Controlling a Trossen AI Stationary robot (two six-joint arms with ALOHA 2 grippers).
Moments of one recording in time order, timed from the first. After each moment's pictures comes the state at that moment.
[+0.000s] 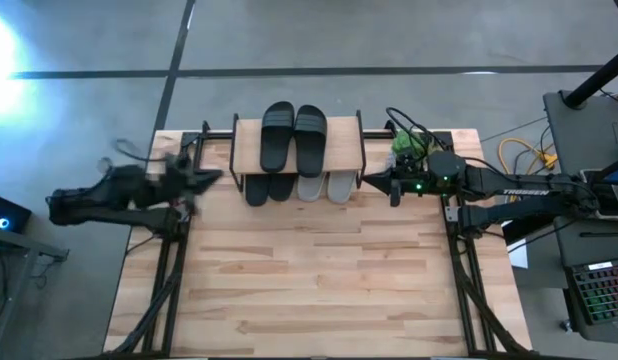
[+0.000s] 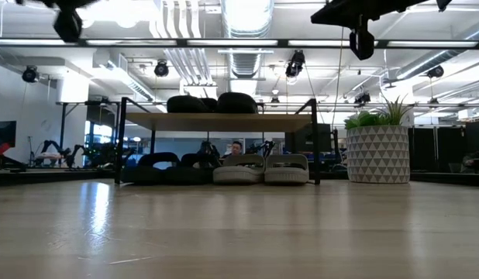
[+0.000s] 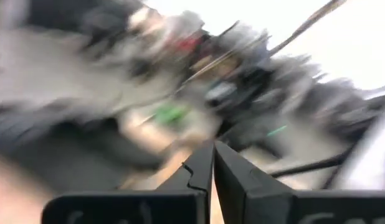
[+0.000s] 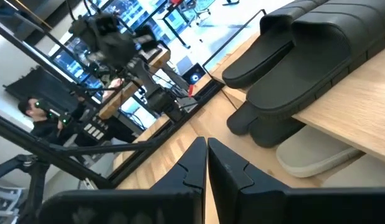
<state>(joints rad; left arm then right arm) -0.03 0.29 0.59 -0.27 -0.37 -0.39 -0.11 0.89 0.74 -0.06 0.07 0.70</state>
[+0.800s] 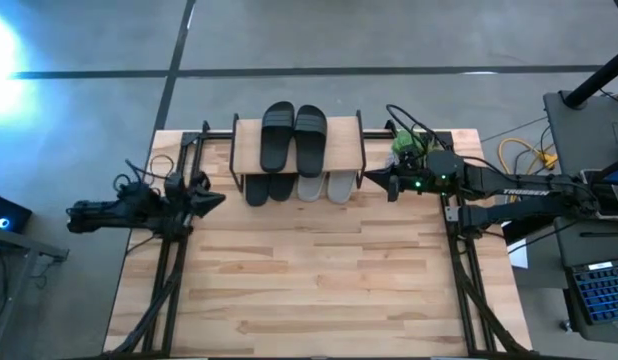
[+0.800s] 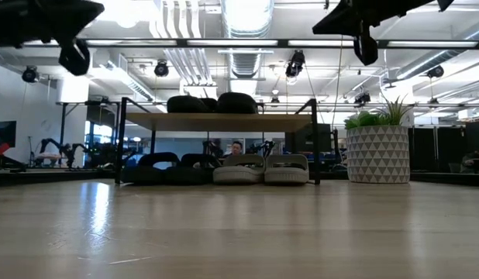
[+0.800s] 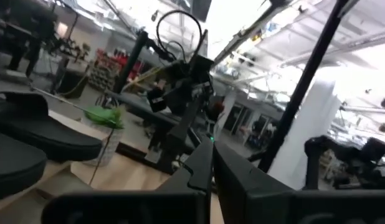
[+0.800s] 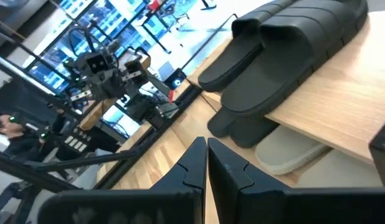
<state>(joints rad) -0.03 0.03 0.19 0.07 -0.11 -0.41 -0.13 0.89 0.74 -0.10 0.13 0.73</state>
